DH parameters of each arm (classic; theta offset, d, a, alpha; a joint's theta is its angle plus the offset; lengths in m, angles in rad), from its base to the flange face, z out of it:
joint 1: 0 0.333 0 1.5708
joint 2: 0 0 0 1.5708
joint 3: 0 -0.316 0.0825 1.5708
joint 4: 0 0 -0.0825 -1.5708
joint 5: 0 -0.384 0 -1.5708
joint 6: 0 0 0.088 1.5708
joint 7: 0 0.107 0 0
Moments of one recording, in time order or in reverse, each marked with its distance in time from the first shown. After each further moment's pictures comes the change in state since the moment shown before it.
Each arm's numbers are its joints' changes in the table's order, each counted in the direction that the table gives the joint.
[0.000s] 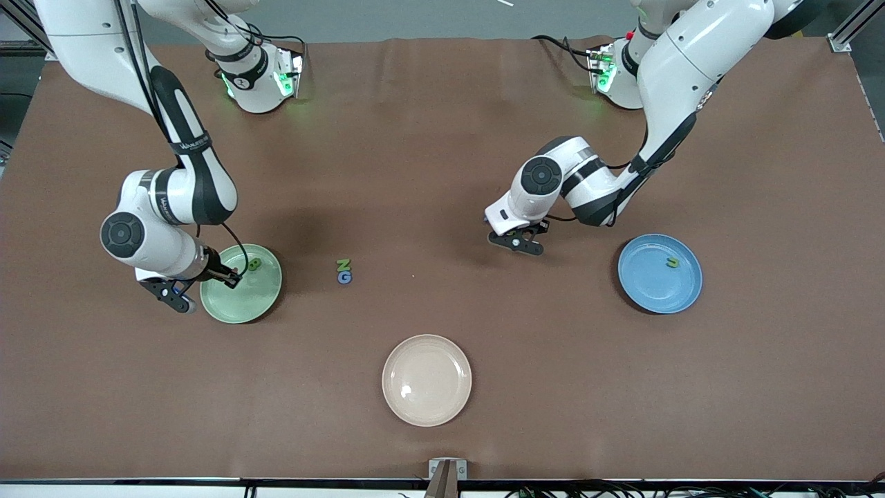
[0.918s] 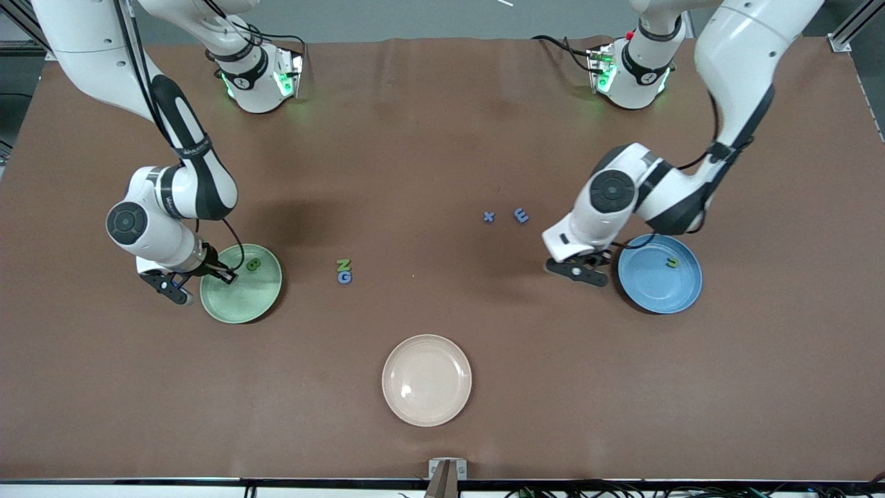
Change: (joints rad) left arm 0.243 0.160 0.008 -0.042 -0.015 -0.121 0.321; right arm -0.038 -0.018 -0.002 0.073 0.002 0.130 -0.042
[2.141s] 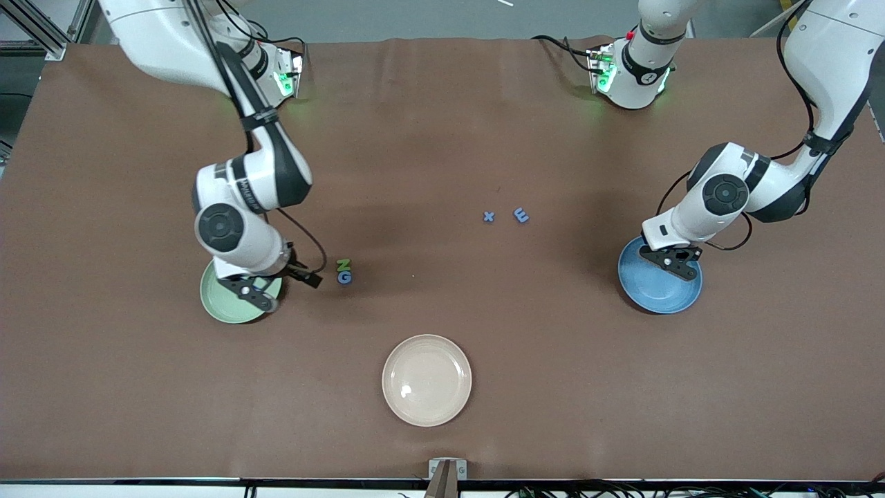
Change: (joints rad) left arm 0.512 -0.014 0.110 0.263 -0.258 0.146 0.313; right arm 0.320 -0.024 -0.038 -0.324 -0.002 -0.356 0.243
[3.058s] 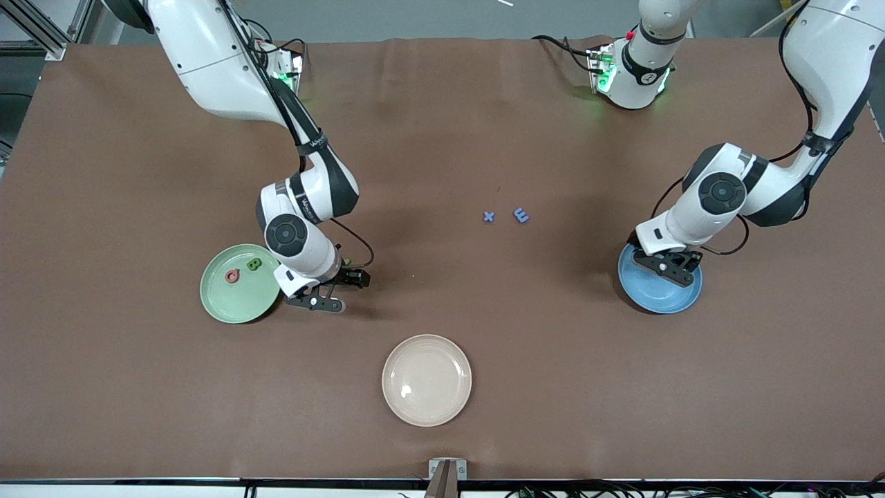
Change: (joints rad) left arm 0.017 -0.003 0.133 -0.074 0.038 -0.100 -0.098; right arm 0.063 -0.184 -0.018 -0.017 -0.064 0.260 -0.258
